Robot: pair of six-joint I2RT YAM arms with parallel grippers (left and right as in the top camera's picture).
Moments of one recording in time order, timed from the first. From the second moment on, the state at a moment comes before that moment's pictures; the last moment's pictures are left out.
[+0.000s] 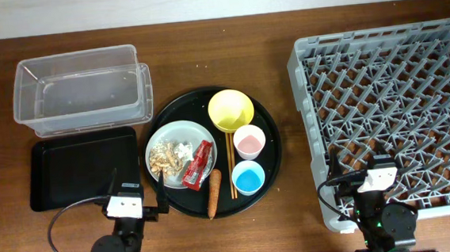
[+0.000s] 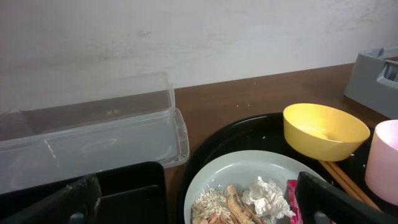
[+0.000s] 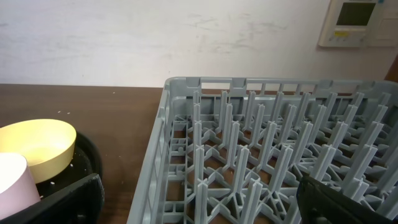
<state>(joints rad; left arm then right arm) -0.12 0.01 0.02 -0.08 0.00 0.09 0.01 0.01 0.01 -0.07 0.01 -0.02</state>
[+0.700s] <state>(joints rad) -0.12 0.01 0.01 -0.07 0.00 0.09 0.01 0.01 0.01 -0.07 0.01 -0.02</state>
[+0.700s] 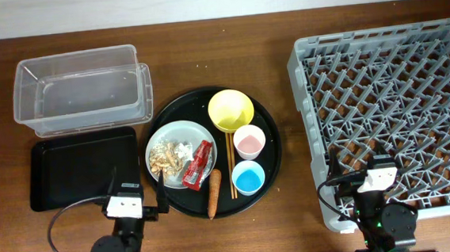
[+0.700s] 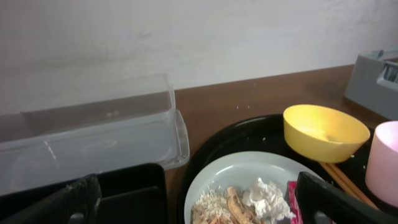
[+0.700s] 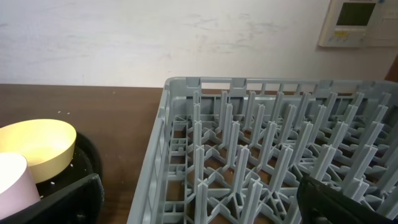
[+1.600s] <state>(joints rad) -0.12 1.03 0.95 -0.55 0.14 0.09 0.00 0.78 0.77 -0.77 -0.07 0.00</state>
